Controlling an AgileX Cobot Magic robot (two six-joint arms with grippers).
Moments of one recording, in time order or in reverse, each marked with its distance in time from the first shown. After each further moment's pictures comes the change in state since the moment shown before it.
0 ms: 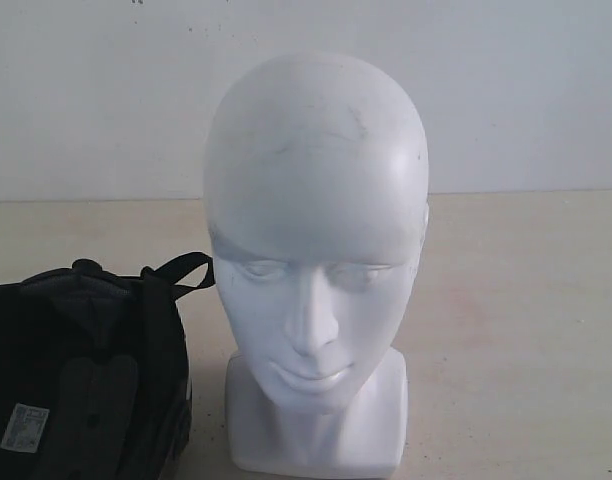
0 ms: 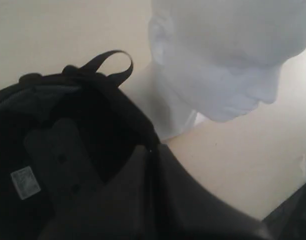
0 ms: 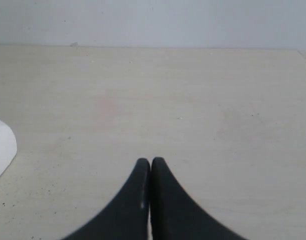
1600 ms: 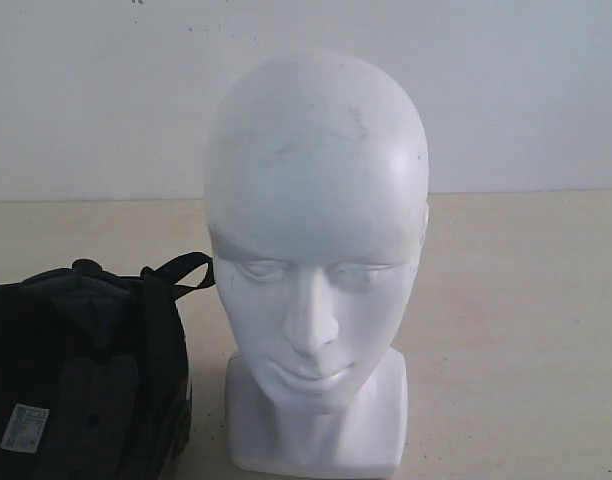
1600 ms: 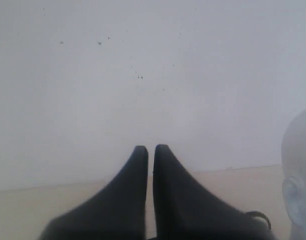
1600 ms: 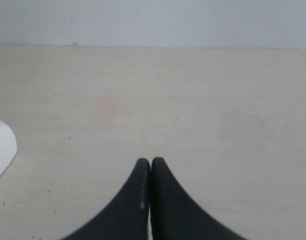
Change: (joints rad) left arm 0.115 -0.584 0.358 0.272 -0.675 -0.135; right arm 0.000 0.000 0.000 0.000 0.000 0.000
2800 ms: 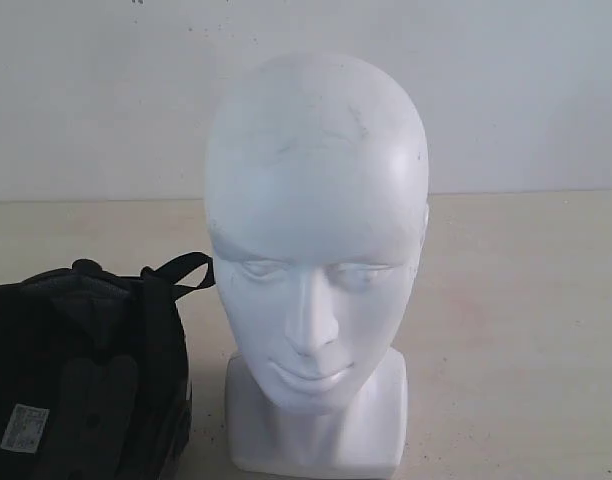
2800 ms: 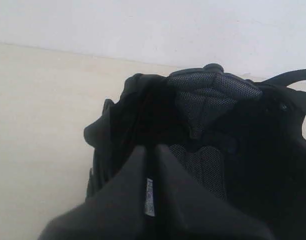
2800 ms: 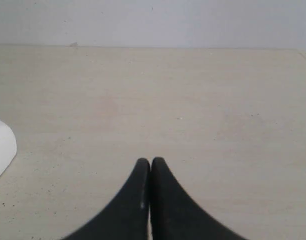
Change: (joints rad) left arm 0.000 -0.164 0.601 0.019 -0.165 -0.172; right arm 0.000 0.000 0.000 0.000 0.000 0.000
